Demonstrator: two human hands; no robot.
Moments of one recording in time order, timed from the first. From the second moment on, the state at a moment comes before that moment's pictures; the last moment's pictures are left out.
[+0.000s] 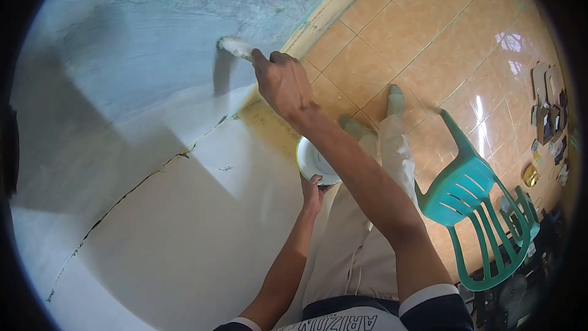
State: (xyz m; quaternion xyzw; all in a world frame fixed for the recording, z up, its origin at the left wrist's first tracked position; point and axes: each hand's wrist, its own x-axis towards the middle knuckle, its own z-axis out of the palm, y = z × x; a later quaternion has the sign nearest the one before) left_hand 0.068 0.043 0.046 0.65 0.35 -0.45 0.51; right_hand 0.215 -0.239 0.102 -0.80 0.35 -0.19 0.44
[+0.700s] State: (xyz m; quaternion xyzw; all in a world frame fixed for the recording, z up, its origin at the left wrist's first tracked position) left_hand 0.065 0.047 0.043 0.66 0.34 -0.44 0.51; right_hand 0.212 -0.238 0.030 -0.82 0.37 -0.16 0.41
